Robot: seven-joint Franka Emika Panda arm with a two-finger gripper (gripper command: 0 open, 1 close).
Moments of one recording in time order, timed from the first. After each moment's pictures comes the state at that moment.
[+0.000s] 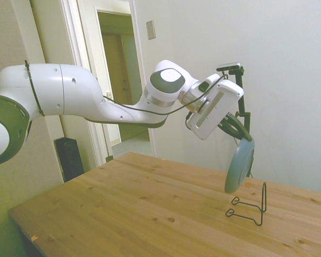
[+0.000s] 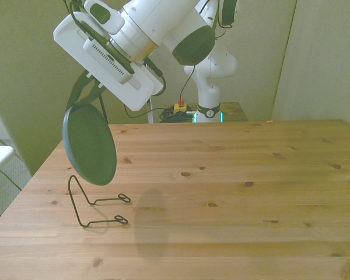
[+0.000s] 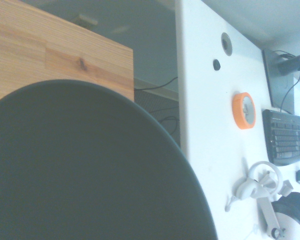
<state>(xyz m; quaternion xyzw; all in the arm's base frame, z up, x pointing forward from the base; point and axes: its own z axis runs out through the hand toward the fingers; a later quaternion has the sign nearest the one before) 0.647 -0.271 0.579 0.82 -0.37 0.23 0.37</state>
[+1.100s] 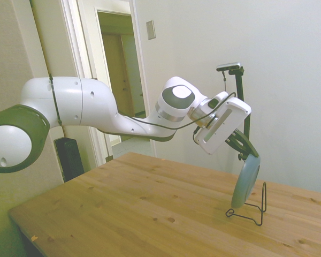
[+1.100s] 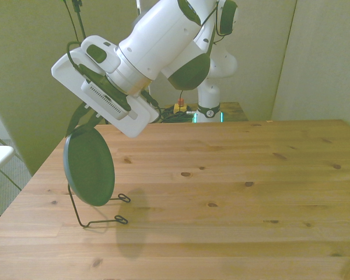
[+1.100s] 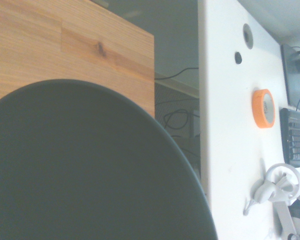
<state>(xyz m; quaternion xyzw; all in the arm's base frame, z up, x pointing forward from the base) 0.672 -0.276 0.521 0.83 -0.35 0.20 0.38</state>
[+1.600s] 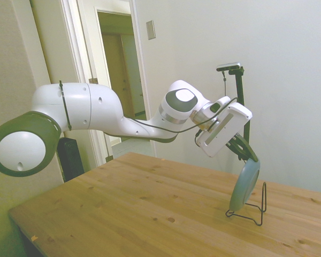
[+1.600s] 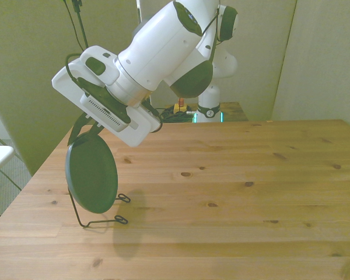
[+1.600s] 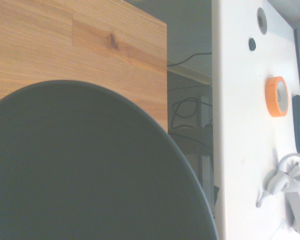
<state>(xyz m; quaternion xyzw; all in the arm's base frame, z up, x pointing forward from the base) 0.689 -0.280 0.512 0.83 -0.37 0.18 0.38</state>
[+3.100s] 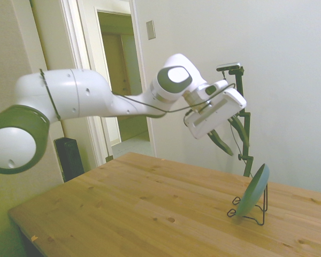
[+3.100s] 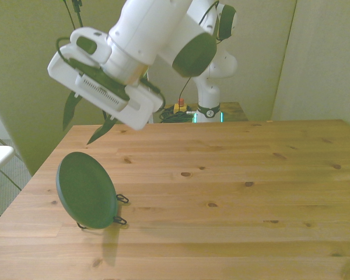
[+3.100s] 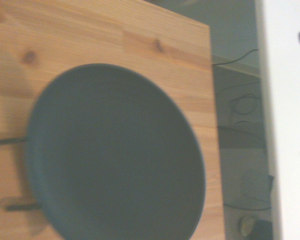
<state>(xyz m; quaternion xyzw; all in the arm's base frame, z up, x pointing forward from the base) 0.656 -0.250 0.587 0.88 -0.39 0.14 0.26</state>
